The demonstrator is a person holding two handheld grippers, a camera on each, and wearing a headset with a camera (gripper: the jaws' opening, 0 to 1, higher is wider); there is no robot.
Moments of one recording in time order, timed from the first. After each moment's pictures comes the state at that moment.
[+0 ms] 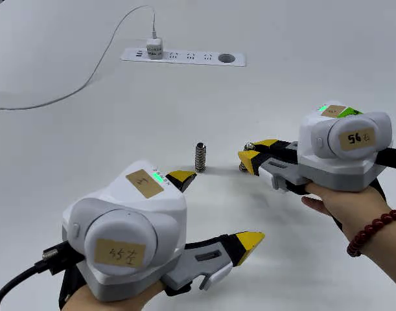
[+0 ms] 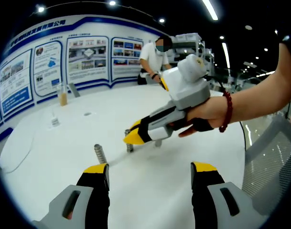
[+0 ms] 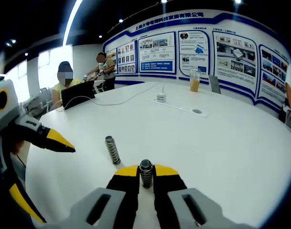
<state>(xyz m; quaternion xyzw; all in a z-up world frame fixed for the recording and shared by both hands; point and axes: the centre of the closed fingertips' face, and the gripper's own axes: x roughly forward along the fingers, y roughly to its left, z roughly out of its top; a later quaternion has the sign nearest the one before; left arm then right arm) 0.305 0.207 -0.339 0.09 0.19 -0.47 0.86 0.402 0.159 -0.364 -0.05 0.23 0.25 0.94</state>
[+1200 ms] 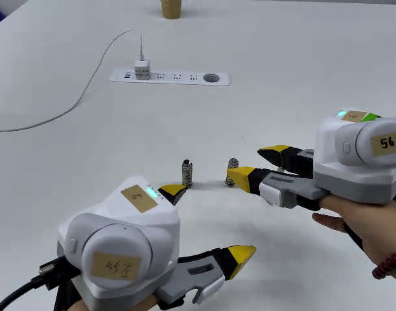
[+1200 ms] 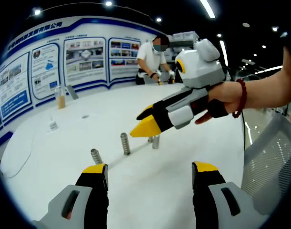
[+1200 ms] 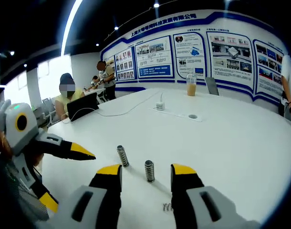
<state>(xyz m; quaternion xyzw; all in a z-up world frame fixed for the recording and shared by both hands) 0.301 0.199 -0.334 0.10 0.19 -0.48 0.85 0.370 0.142 -0.320 -0.01 0.22 0.25 0.94</state>
